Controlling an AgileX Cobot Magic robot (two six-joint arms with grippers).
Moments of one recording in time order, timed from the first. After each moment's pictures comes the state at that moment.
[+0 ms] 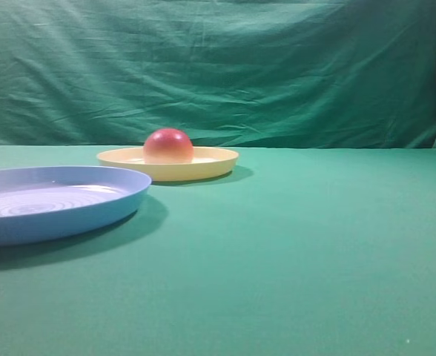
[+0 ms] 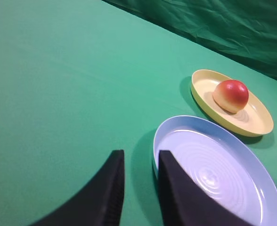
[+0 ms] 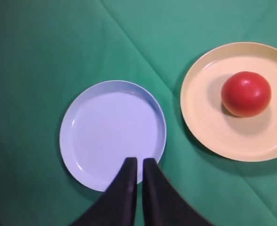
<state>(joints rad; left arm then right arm) 0.02 -0.01 0.02 -0.13 0.35 -0.12 0.55 1.80 -1.88 0.36 1.22 -0.31</state>
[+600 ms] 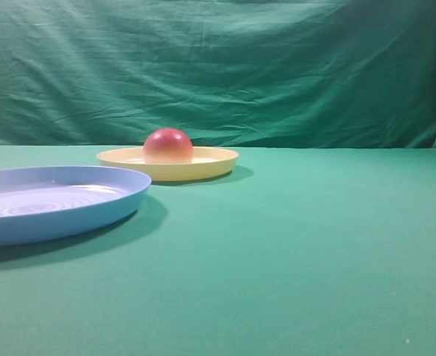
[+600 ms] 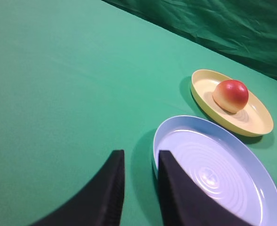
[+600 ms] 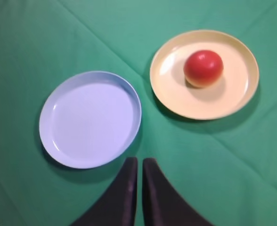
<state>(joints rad) 0.02 -0.01 0.02 -0.13 0.35 -0.12 0.55 1.44 -1.44 0.24 1.03 -0.13</state>
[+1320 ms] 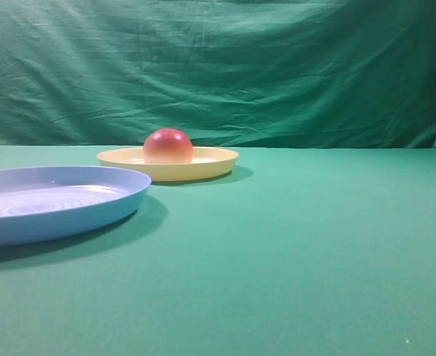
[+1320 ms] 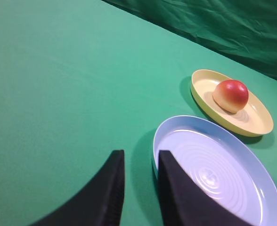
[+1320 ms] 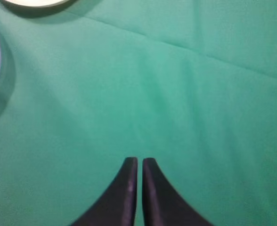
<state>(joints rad) 0.02 -0.01 0.02 -0.13 0.35 -0.12 0.55 1.23 -1.18 -0.16 1.05 0.27</state>
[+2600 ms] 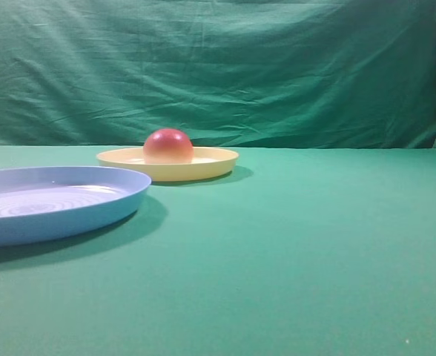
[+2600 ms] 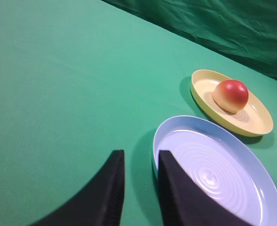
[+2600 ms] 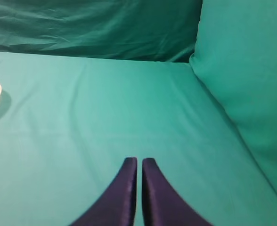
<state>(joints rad) 0.02 -0.01 0.02 -0.13 0.35 -0.12 0.02 0.16 -0.14 -0.02 0.31 0.00</state>
